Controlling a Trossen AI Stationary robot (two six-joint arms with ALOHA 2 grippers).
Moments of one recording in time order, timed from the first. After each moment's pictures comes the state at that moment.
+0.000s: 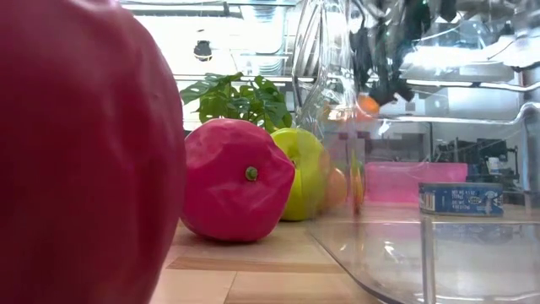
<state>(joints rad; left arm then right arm) -0.06 0.24 0.01 0.43 -0.13 0.20 -0.07 1.35 0.94 -0.44 0.45 0.74</state>
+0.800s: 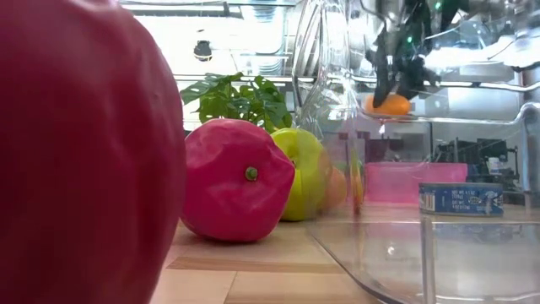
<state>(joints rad) -0.06 0.24 0.01 0.43 -0.13 0.20 -0.28 1.20 0.95 -0.72 0.55 0.59</state>
